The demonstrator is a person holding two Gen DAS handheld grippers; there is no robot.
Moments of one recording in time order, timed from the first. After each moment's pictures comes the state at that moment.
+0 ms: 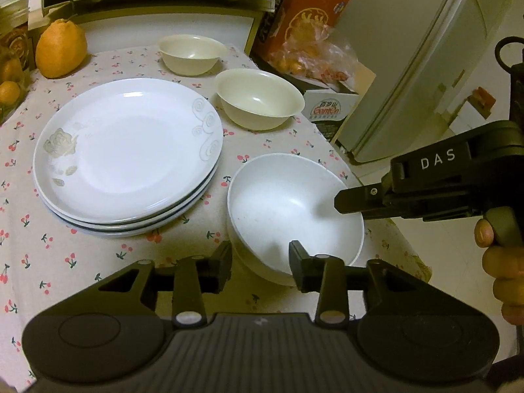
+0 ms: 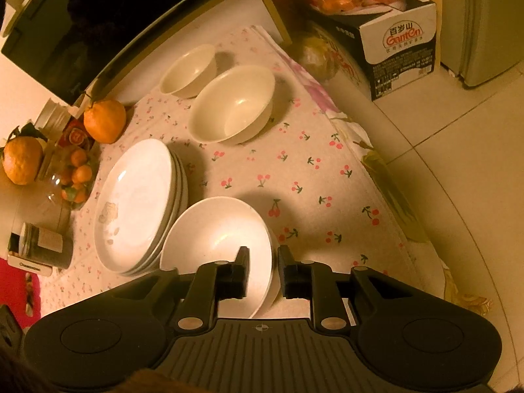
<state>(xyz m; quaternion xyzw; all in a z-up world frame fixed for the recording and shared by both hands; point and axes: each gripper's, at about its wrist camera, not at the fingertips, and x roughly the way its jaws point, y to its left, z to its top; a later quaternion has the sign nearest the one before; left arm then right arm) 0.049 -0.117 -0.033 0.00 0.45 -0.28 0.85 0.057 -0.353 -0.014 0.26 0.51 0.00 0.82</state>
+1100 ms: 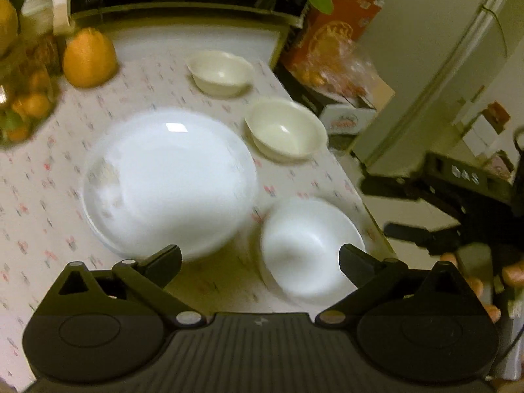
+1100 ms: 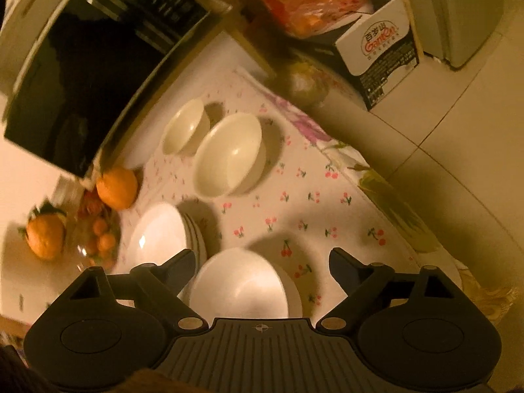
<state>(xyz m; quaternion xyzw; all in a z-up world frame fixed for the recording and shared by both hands) 0.085 -0.100 0.015 -0.02 0.47 -0.24 0.85 0.055 -0.385 -0.012 0.39 0.42 -0.02 0.82</state>
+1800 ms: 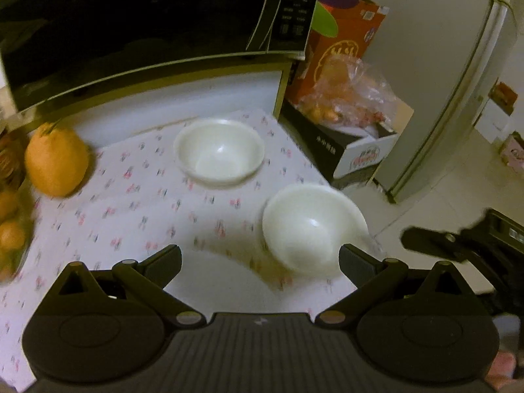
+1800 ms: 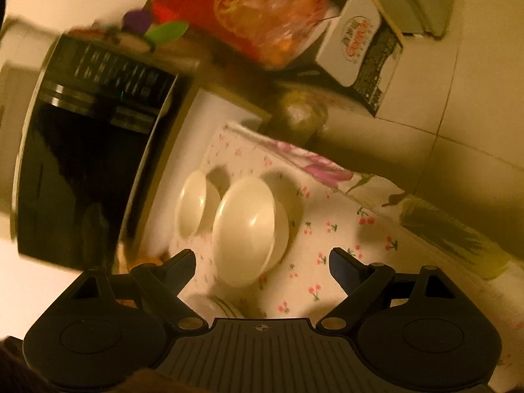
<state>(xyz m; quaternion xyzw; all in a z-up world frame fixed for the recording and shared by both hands) 0.191 -0.153 0.016 0.05 0.43 -0.26 0.87 0.094 -0.401 -0.037 0.54 0.33 -0.06 0.77</state>
